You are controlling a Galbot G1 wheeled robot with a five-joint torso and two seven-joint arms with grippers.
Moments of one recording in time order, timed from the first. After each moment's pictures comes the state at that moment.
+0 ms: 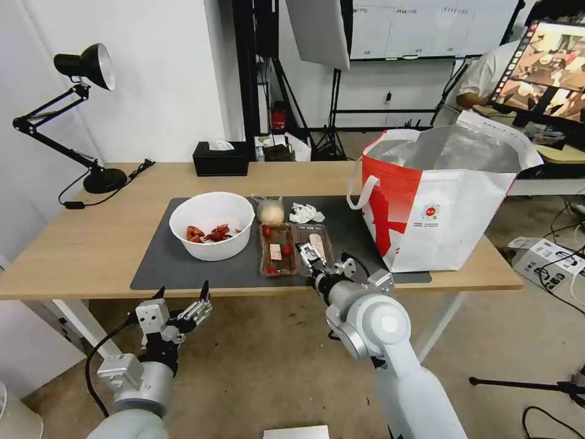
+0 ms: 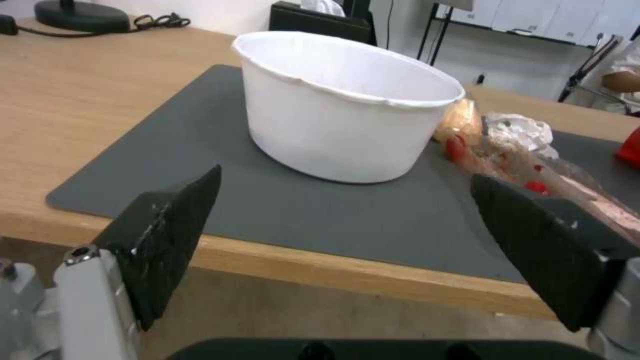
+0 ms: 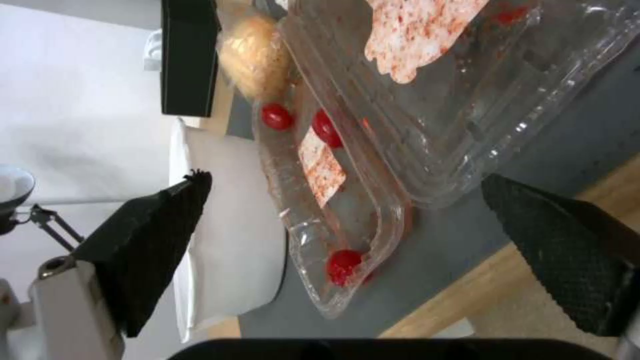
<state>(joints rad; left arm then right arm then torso) 1.70 -1.40 -0.57 -2.32 -0.35 0.21 -0.15 -1.05 1.49 0.17 2.04 1.54 -0.19 0.90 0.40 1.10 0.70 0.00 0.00</state>
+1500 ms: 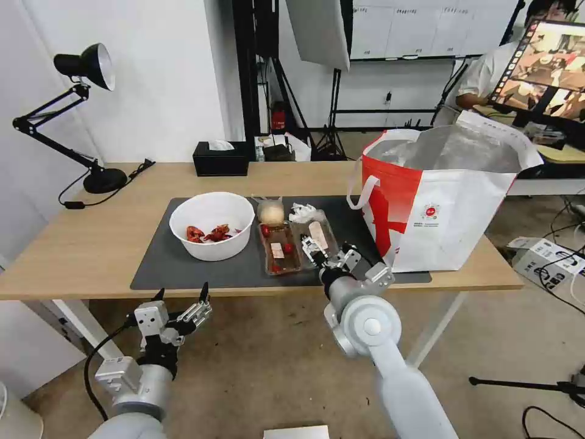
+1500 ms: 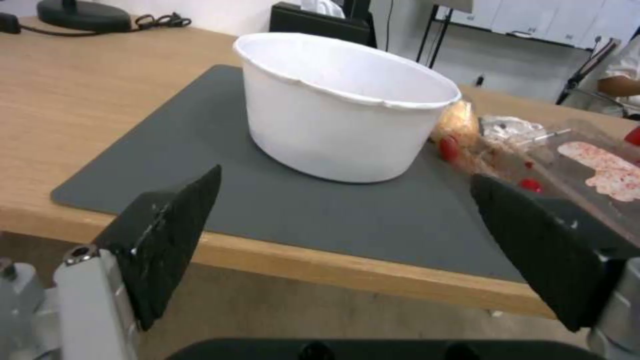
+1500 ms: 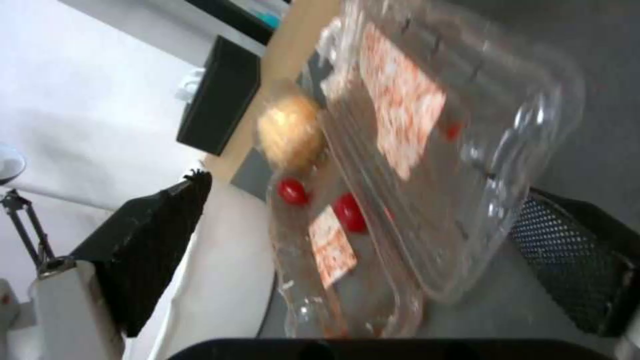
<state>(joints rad) 1.72 -1.41 -0.57 -2.34 -0.35 0.21 -0.15 -1.03 1.45 0.13 2.00 1.21 -0.21 0.73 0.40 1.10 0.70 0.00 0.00</state>
